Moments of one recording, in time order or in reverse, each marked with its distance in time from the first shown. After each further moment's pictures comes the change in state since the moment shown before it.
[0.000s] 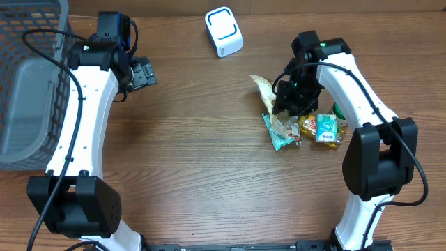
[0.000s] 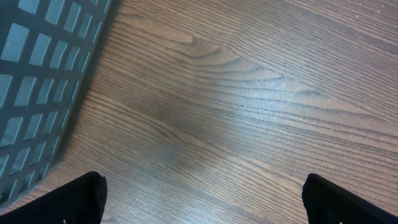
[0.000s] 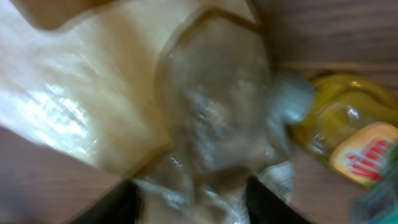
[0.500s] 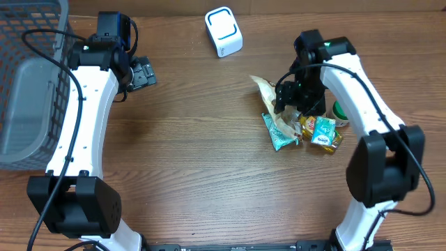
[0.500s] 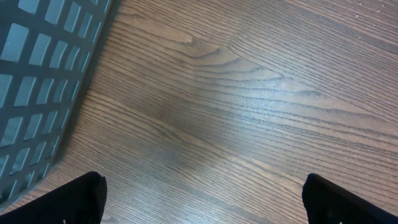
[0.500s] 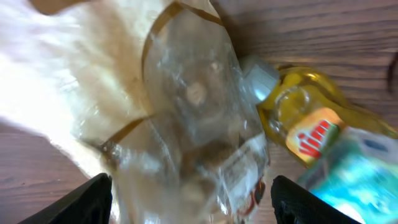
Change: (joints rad) left arm 0.000 0.000 0.000 0.000 0.000 0.000; right arm 0.000 -0.064 0.000 -0.031 0.076 -0.002
